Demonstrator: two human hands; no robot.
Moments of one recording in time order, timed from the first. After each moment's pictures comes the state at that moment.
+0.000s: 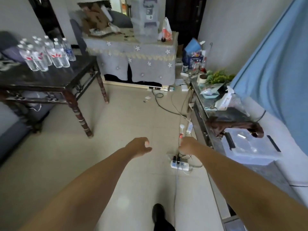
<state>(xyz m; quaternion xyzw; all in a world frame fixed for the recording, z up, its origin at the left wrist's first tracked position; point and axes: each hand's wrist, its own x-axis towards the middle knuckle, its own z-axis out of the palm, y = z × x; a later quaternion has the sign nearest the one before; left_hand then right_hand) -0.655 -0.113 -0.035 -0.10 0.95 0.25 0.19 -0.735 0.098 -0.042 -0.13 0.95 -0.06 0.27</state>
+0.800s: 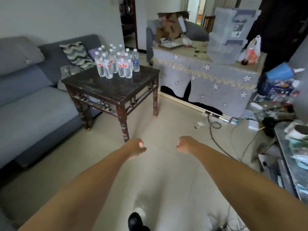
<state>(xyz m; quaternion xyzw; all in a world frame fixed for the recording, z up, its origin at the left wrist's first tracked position) -0.836 -0.426 -0.033 -0.33 0.90 0.27 0.10 -1.012 -0.264 -0.033 -0.33 0.90 0.00 0.27</state>
